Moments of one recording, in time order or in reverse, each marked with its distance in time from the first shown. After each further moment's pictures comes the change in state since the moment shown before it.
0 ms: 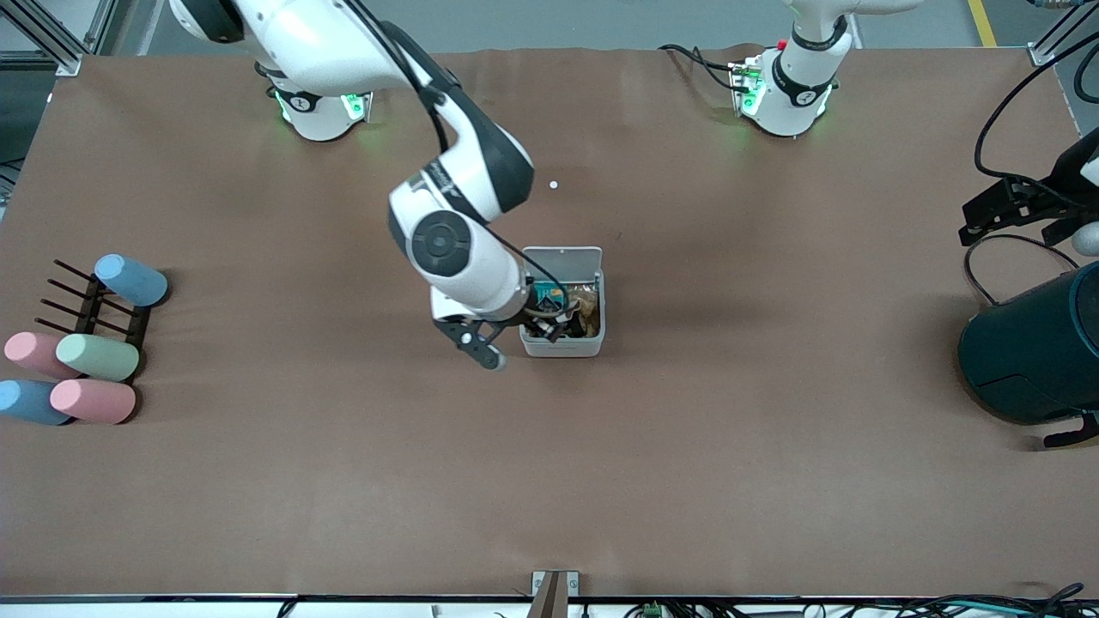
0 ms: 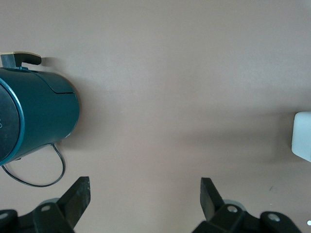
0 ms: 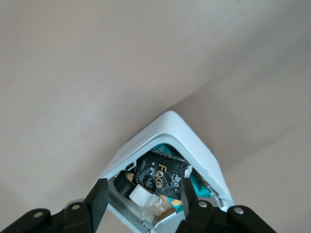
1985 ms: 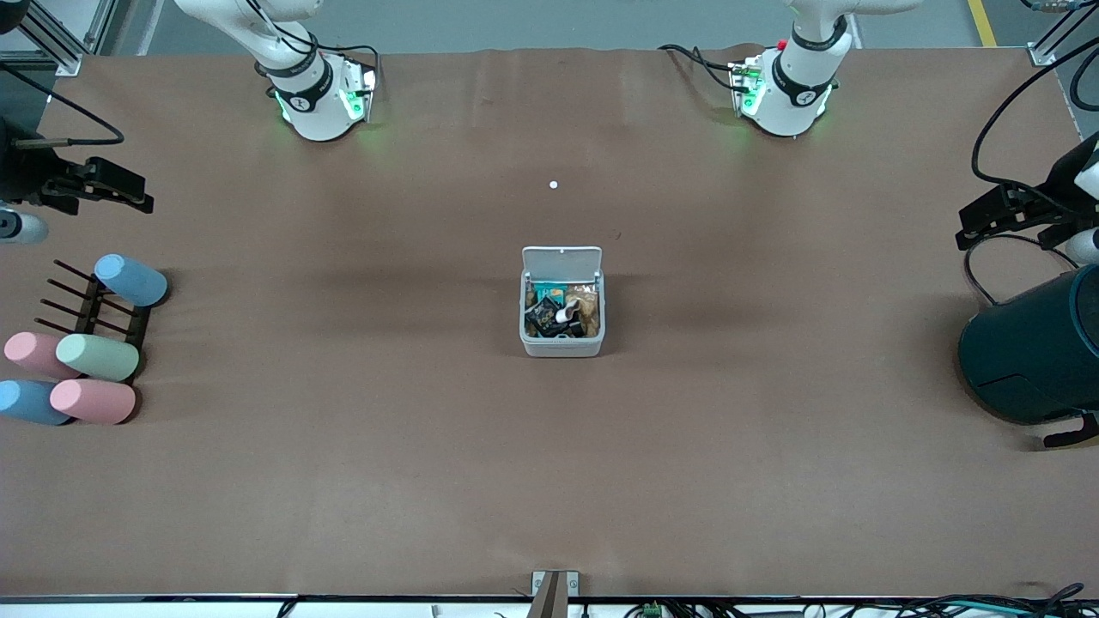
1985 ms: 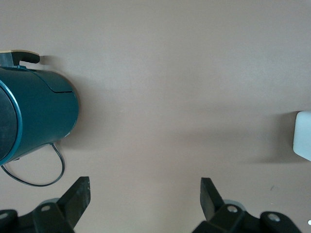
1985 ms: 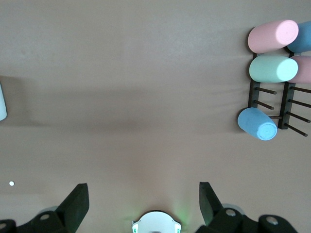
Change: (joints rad) left arm 0.000 0.012 0.001 0.001 0.000 0.000 0.001; right arm -0.601 -0.595 0.013 -0.234 -0.266 -0.565 -1.214
